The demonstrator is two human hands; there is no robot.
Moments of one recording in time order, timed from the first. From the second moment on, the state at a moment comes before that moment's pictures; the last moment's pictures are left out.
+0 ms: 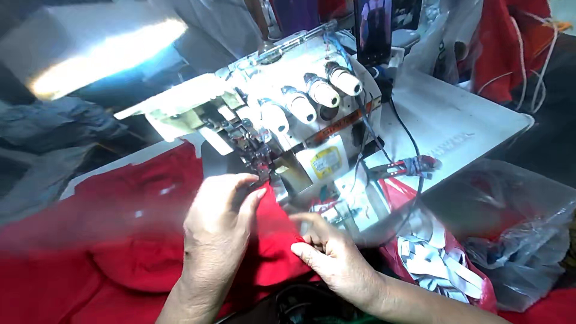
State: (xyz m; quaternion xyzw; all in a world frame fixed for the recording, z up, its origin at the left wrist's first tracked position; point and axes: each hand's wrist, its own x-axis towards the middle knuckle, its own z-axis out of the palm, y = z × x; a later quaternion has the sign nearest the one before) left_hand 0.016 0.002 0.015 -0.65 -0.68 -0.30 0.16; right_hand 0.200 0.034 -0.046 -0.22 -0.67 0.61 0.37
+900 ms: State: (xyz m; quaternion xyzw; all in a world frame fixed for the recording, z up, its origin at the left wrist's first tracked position) left_hand 0.047 -0.004 -0.006 -0.65 -0.72 -0.19 0.17; right_hand 0.197 0.048 -0.040 -0.24 -0.64 0.63 0.38
